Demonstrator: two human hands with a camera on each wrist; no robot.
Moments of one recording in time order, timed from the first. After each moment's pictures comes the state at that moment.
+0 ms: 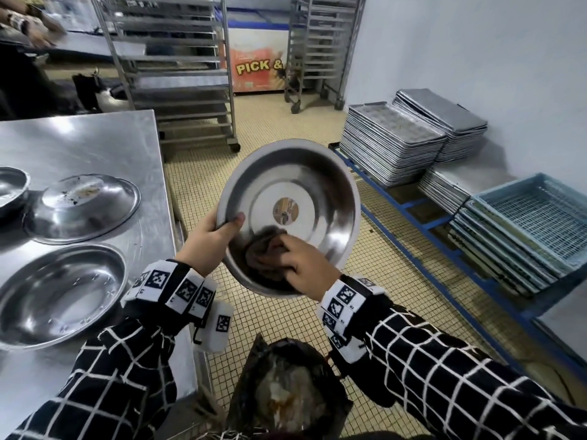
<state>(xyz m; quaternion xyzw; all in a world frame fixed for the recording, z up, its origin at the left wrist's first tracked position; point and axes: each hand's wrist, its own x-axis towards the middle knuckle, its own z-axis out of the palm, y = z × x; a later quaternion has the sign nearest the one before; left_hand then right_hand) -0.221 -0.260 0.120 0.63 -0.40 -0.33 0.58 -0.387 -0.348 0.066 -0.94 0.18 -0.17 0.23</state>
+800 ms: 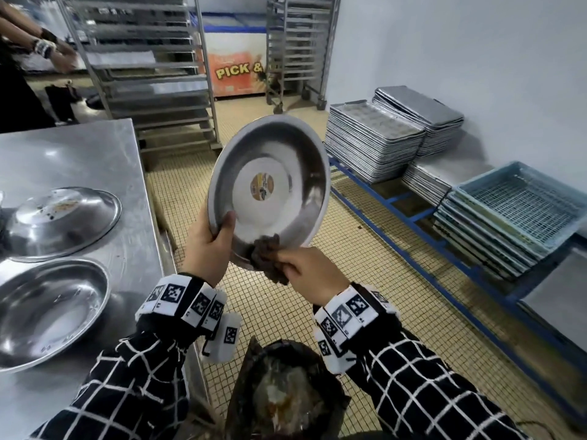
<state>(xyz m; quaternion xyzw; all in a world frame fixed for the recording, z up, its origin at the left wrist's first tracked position) -0.250 -0.265 0.114 0.63 -0.40 -0.26 0.61 -0.415 -0.324 0.097 -0.89 0.34 -0.12 0.27</state>
